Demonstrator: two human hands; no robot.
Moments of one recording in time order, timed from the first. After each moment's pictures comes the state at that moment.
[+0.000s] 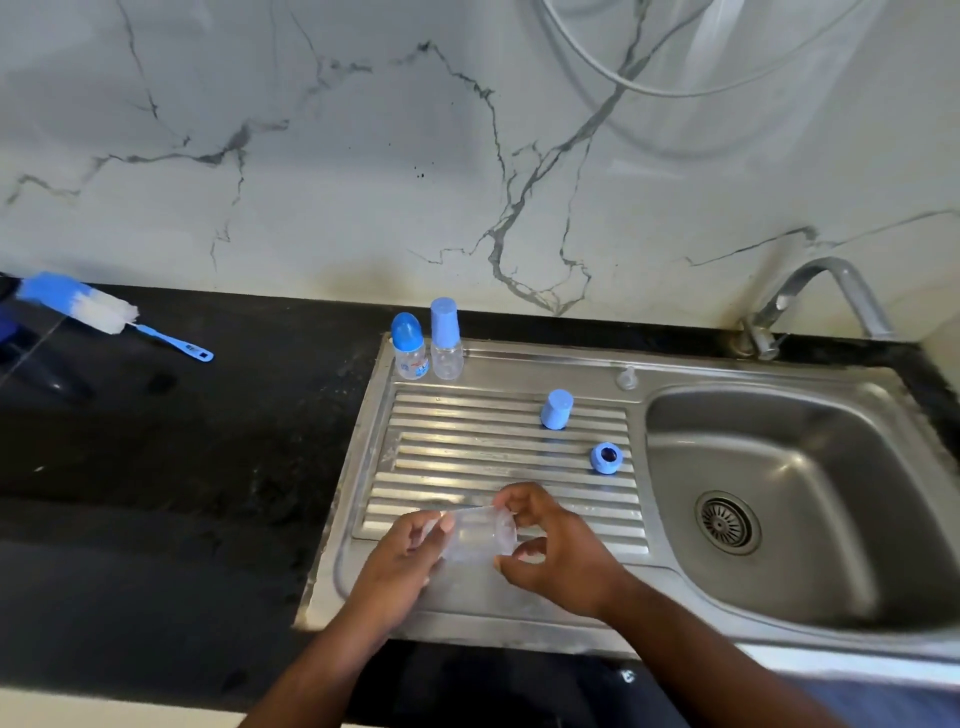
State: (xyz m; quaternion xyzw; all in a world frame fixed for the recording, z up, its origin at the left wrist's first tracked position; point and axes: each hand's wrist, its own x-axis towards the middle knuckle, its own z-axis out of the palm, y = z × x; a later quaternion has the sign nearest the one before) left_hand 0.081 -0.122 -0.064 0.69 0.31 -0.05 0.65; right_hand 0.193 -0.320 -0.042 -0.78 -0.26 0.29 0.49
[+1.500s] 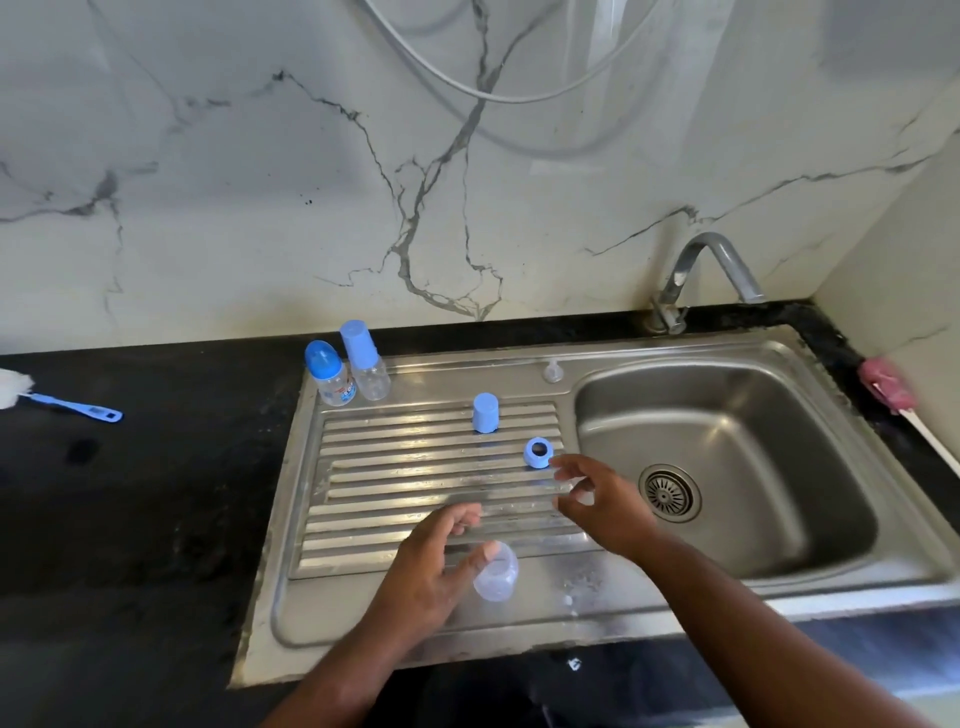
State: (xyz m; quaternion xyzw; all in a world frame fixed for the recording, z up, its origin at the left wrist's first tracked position) left_hand 0.131 -0.194 -0.062 0.86 0.07 -0.04 0.50; right_hand 0.266 -0.432 -0.066 -0.88 -0.12 0.19 0.42
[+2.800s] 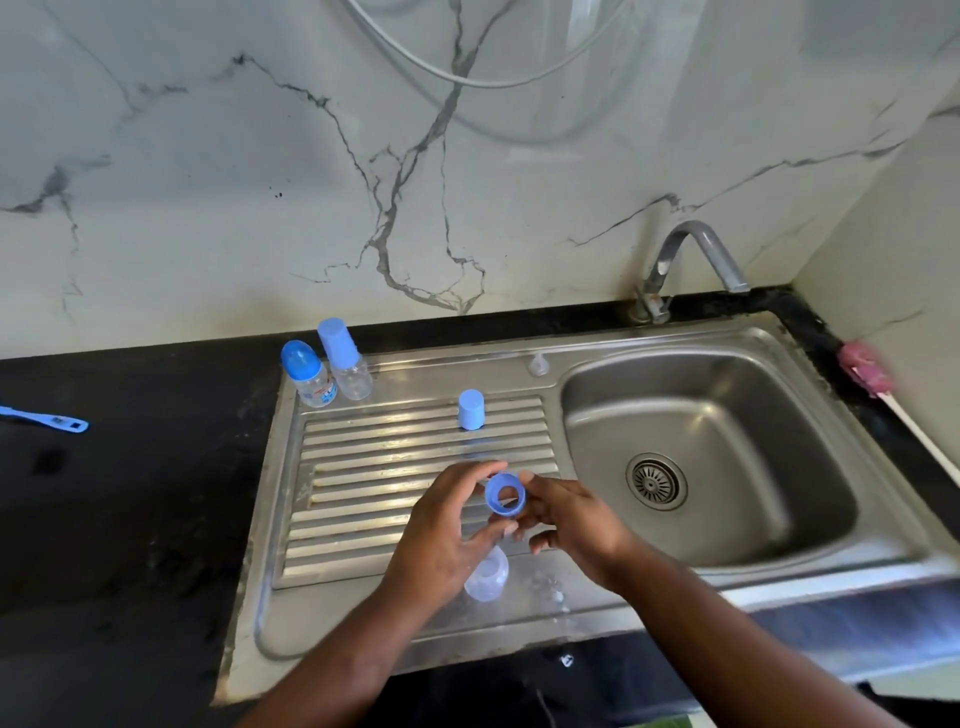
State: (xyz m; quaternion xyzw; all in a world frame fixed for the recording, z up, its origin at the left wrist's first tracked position) left_hand 0.170 -0.214 -0.029 0.87 -0.03 0.04 0.48; right_hand 0.235 -0.398 -0.035 -0.64 0.01 0.36 0.67
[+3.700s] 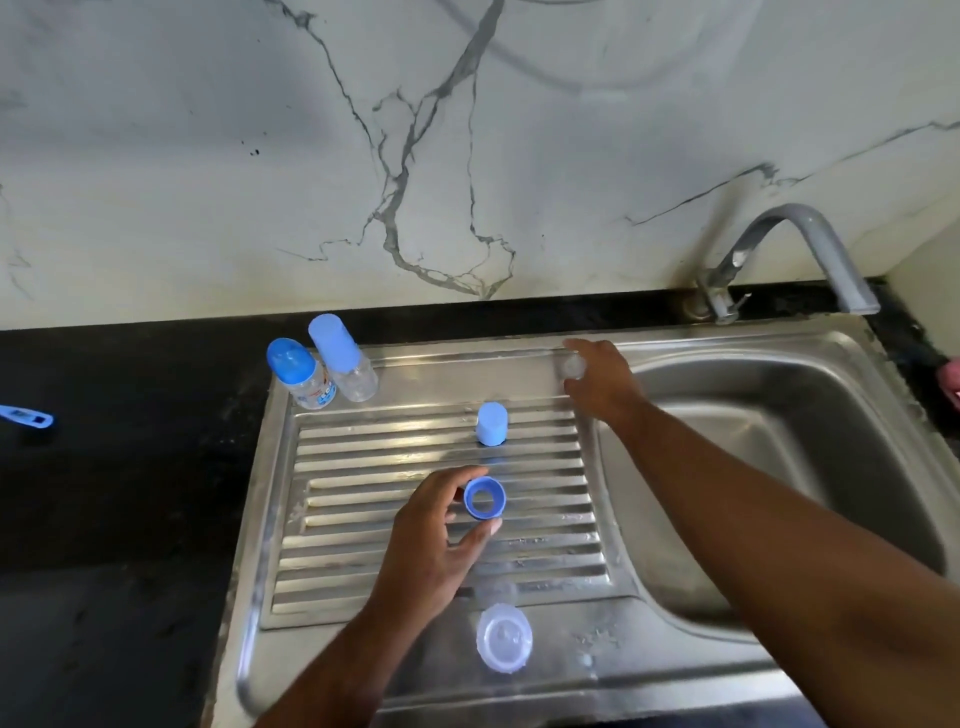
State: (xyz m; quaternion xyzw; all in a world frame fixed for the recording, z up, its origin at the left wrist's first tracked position) left_hand 0.223 -0.177 -0.069 0.87 0.07 0.04 0.49; right_hand 0.469 -0.365 -0.089 -0.95 -0.06 0.14 0.27
